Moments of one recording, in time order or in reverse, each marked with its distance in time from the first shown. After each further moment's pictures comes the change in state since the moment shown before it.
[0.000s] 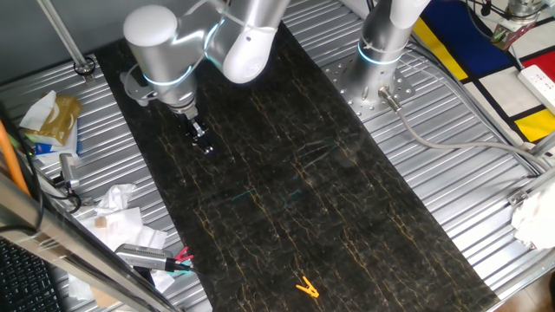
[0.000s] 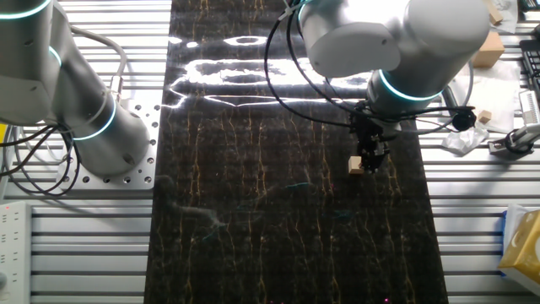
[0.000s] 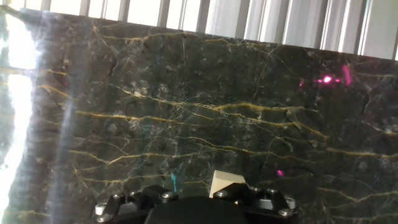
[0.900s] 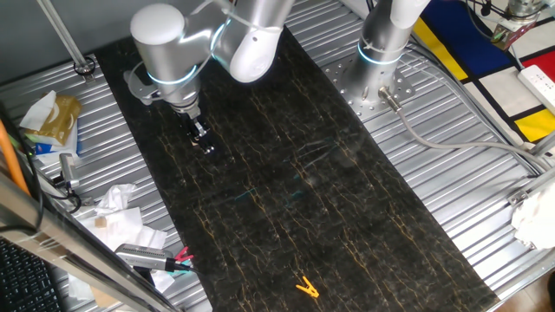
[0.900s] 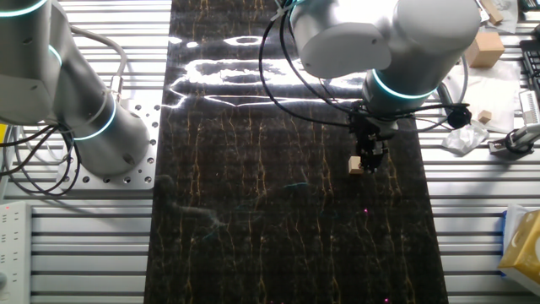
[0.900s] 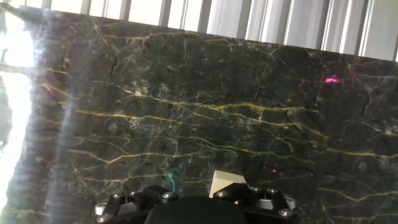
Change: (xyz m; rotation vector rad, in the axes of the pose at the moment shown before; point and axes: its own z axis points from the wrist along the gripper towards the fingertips) arm -0.001 0.000 0.000 0.001 -0.031 -0.009
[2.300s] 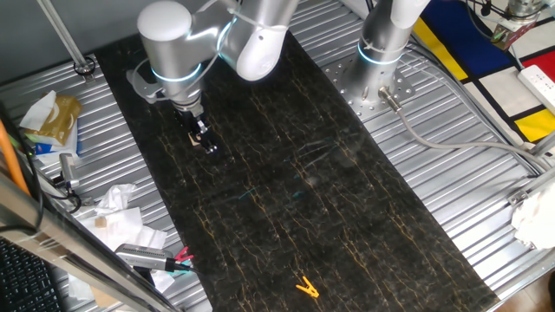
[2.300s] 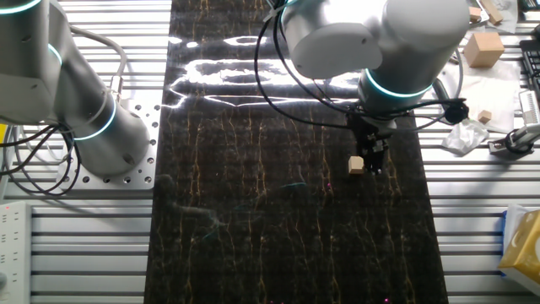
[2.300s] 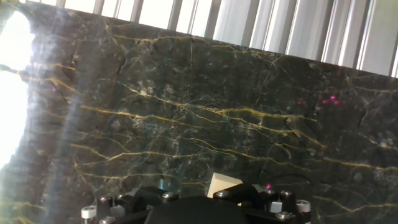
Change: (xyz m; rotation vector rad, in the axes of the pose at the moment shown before) arm 0.002 -0.002 -0.003 0.019 -0.025 -0.058
